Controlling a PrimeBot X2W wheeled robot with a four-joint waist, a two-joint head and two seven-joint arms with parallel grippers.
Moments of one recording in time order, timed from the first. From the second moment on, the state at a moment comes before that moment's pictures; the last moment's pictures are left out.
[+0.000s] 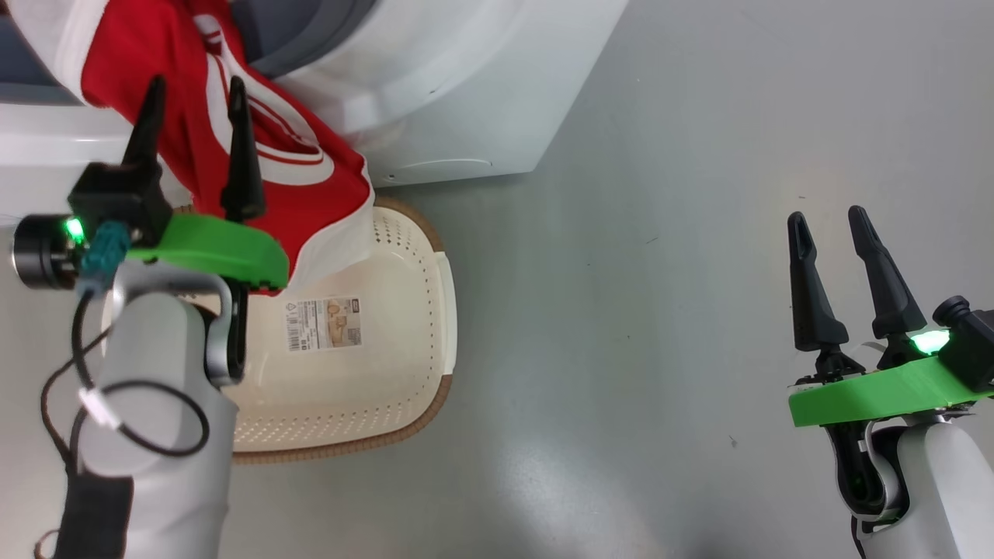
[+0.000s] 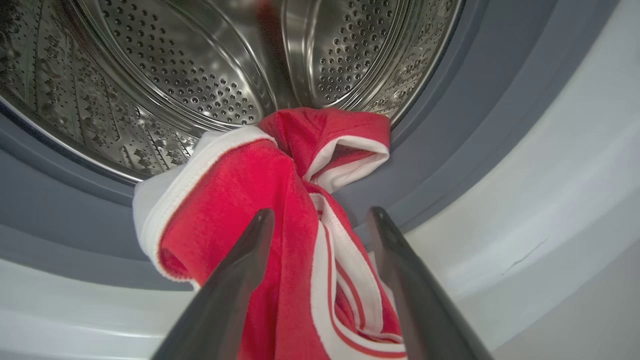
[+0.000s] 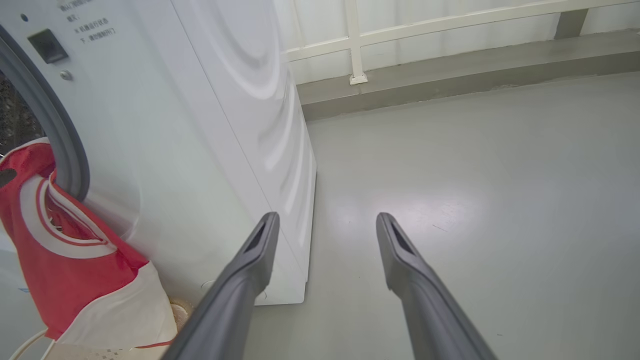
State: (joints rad) left arm -0.76 0.04 0.00 0.55 -0.09 0.01 -0.26; right arm -0.25 -0.09 -0.02 0.15 0.43 0.12 -0.26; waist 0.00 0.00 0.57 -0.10
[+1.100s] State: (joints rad) left arm -0.90 0.07 -0.02 0.74 -0.06 0.01 -0.26; right arm -0.27 -0.08 -0.02 0.15 0.43 0.12 -0.26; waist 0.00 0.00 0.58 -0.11
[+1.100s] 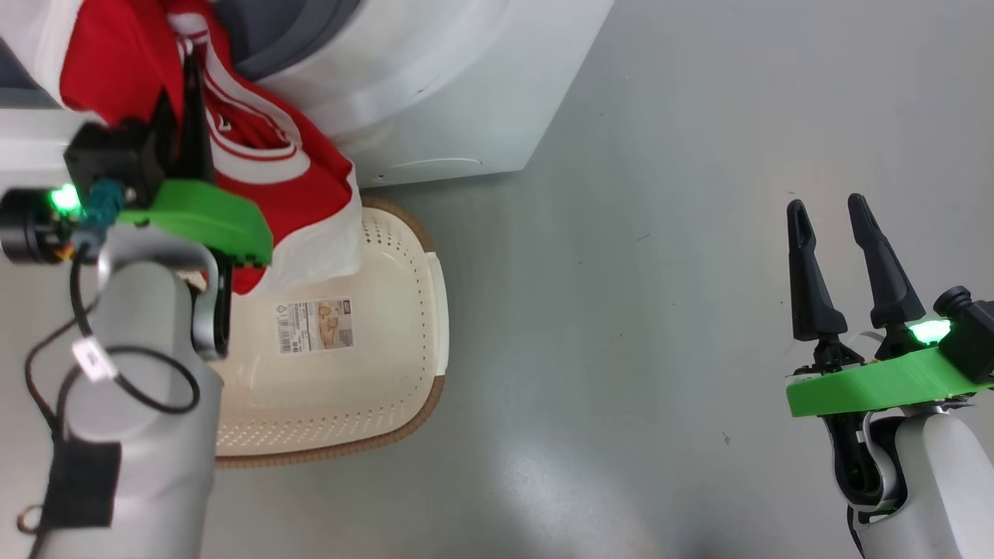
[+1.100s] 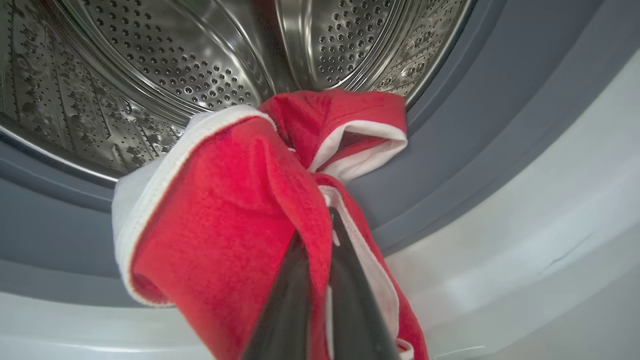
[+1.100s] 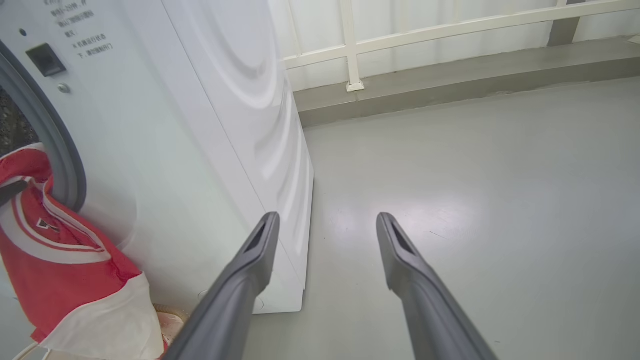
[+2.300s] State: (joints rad) left arm -0.60 0.04 -0.09 0.86 -0.09 -0.01 -0.26; right arm -0.27 -0.08 -0.02 0.14 0.43 0.12 -0.26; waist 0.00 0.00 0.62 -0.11
